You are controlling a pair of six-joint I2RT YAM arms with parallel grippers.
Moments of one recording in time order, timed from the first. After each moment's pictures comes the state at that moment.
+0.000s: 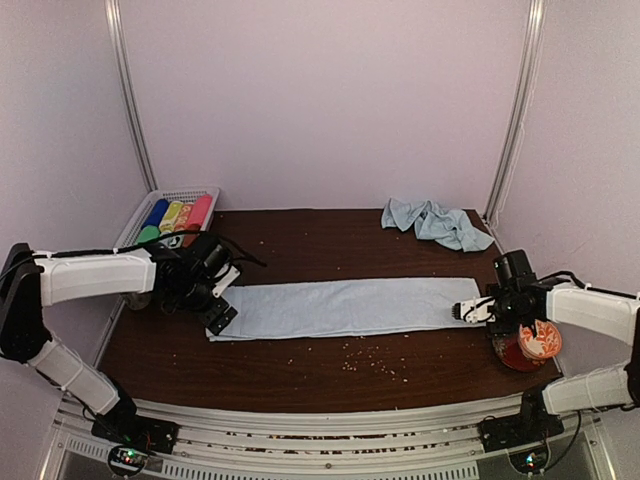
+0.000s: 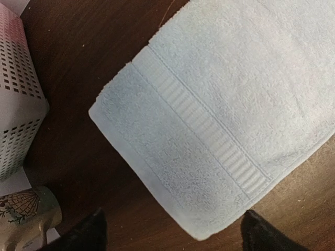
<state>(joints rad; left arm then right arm) -0.65 1.46 0.93 -0.65 -0.29 0.09 0.21 1.16 0.54 -0.37 0.25 -1.30</state>
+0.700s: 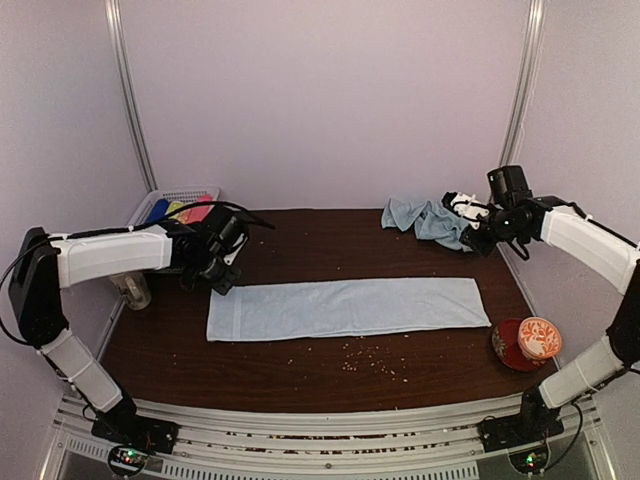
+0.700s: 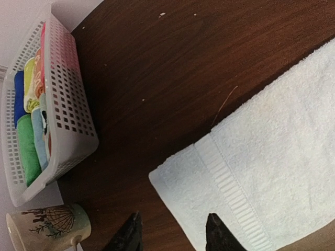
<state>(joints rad) -0.65 1.58 1.15 -0.63 -0.48 0.00 0.21 1.38 1.18 -0.57 0.01 -0.67</state>
